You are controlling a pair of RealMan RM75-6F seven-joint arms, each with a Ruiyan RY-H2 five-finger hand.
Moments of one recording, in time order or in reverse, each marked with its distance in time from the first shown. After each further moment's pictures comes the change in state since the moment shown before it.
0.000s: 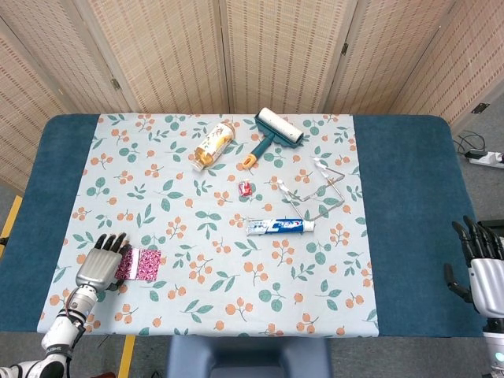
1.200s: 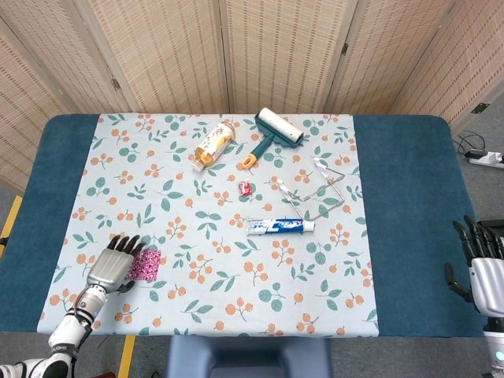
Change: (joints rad) left arm -0.034 0.009 -0.009 -0.072 0.008 -0.037 0.014; right arm 0.000 0.003 0.001 0.002 0.007 -0.002 0.006
